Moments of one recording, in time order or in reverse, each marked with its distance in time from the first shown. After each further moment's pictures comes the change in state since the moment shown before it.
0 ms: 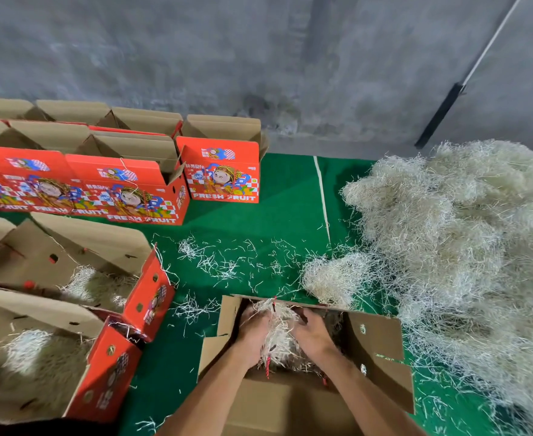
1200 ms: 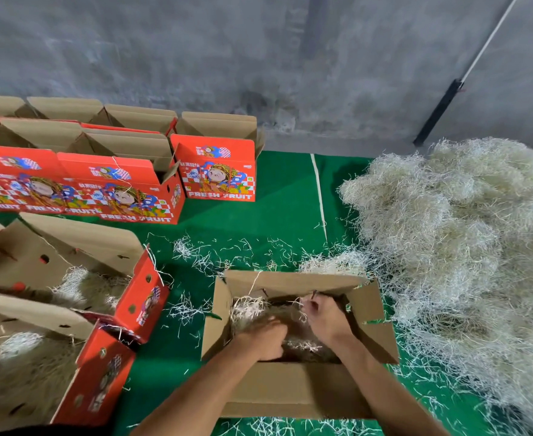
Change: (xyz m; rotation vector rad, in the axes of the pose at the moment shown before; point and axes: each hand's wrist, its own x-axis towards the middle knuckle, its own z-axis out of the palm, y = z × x) left_hand 0.002 0.009 0.011 1.598 -0.239 0.688; right_hand -0.003 -0.019 -0.050 -0.513 0.184 -0.207
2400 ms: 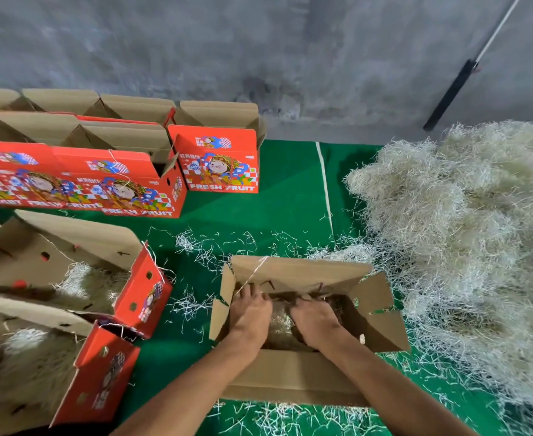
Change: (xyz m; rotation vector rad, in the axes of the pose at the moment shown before) left_hand -0.003 -0.016 -0.017 0.284 0.198 -0.330; right_hand 0.027 -0.011 0.034 -0.867 -0.209 -0.366
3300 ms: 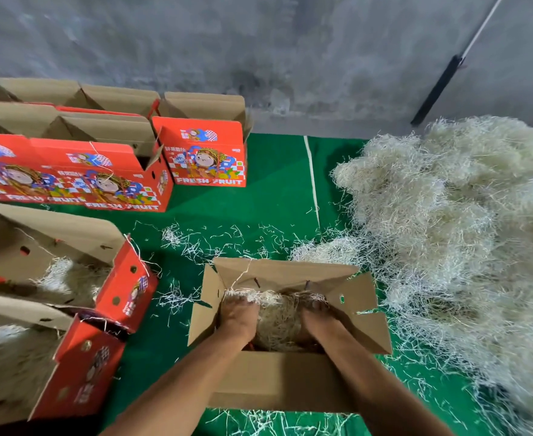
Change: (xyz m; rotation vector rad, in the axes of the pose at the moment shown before) left_hand 0.007 0.012 0.023 -0.031 -0.167 0.034; right_hand -0.006 0.025 0.040 0.367 -0.299 0.300
